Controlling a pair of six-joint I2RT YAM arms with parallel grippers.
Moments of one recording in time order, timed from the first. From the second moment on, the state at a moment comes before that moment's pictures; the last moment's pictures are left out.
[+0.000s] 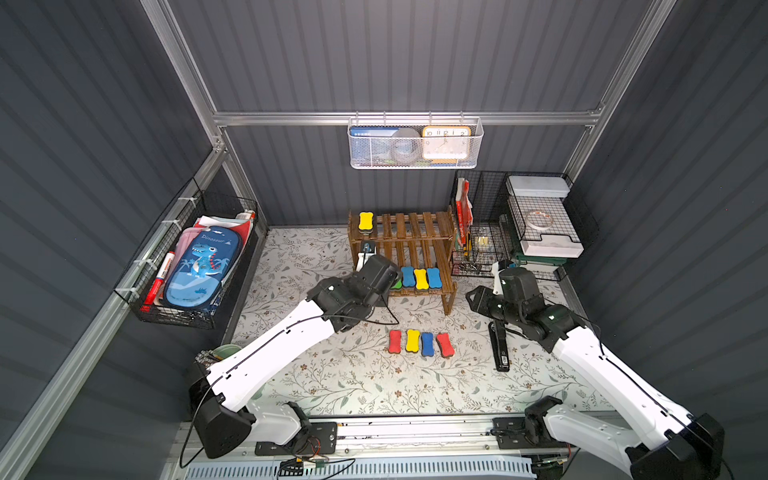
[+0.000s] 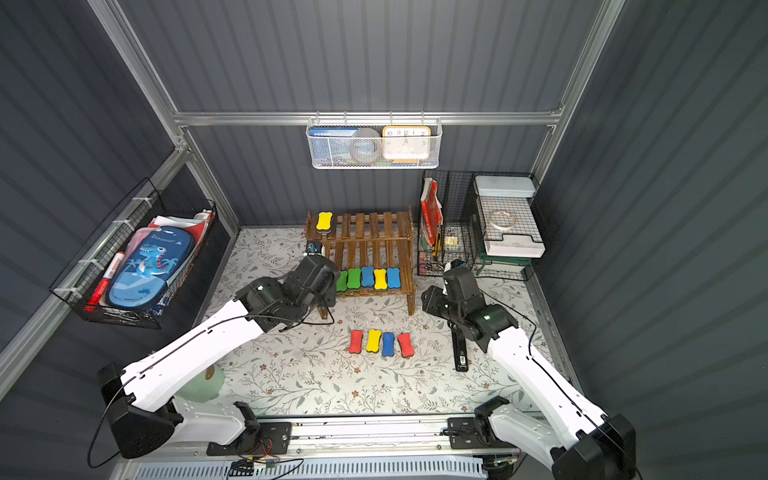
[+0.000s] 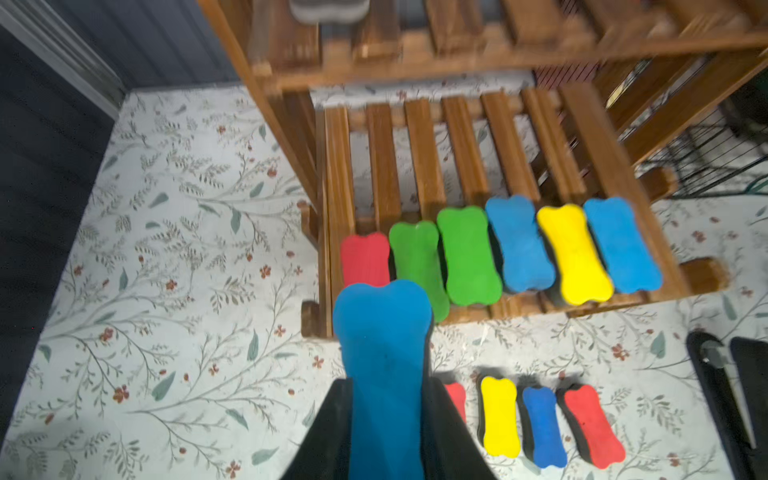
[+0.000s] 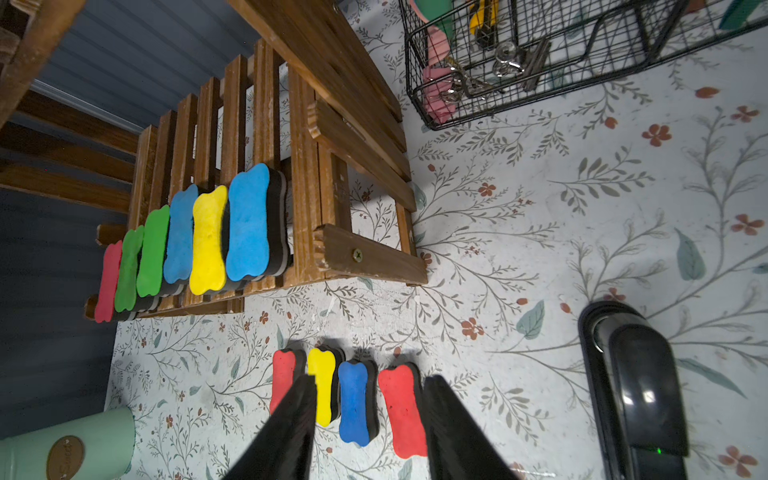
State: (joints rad) left arm -0.88 1.35 1.32 -0.90 -0.52 -0.57; right arm 0.41 1.04 0.88 -0.56 -0.02 0.69
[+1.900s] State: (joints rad) left arm -0.83 1.43 1.50 -0.91 -0.27 -0.59; right arm 0.41 1.04 0.90 -0.57 -0.02 0.69
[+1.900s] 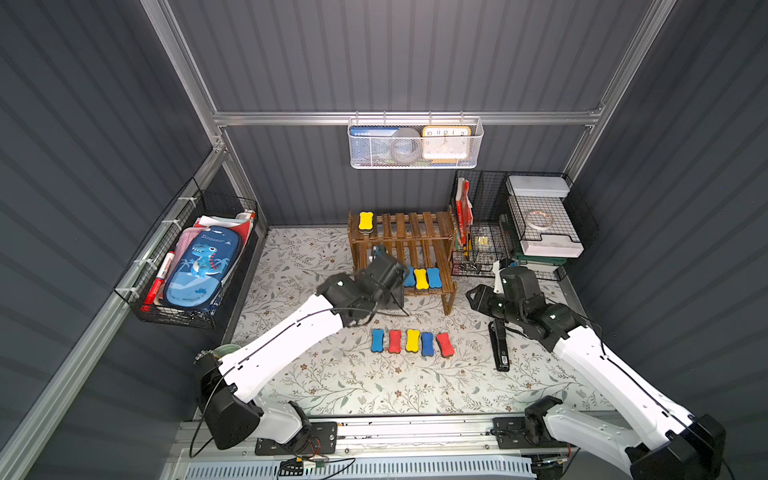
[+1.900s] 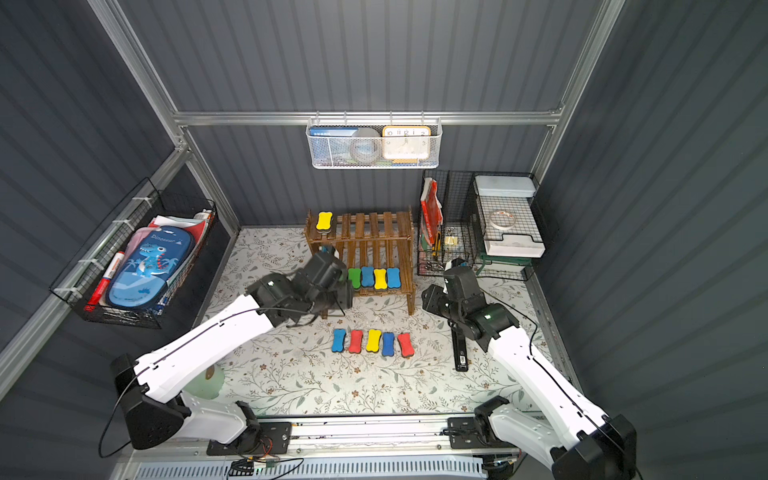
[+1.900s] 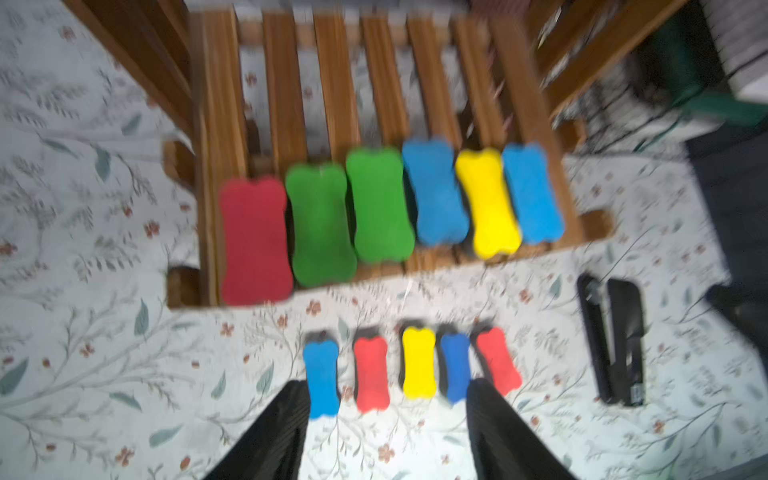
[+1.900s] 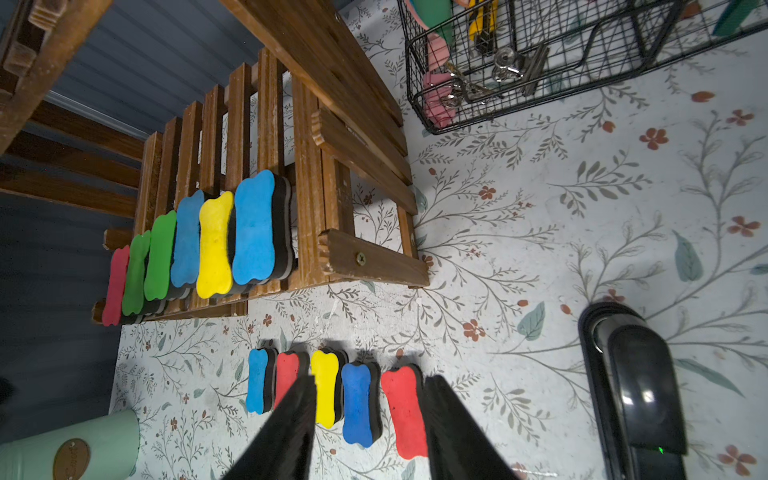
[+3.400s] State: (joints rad) left arm -0.54 2.04 2.29 -1.05 -0.41 -0.20; right arm 0.39 1.04 0.90 -0.57 -0.02 0.69
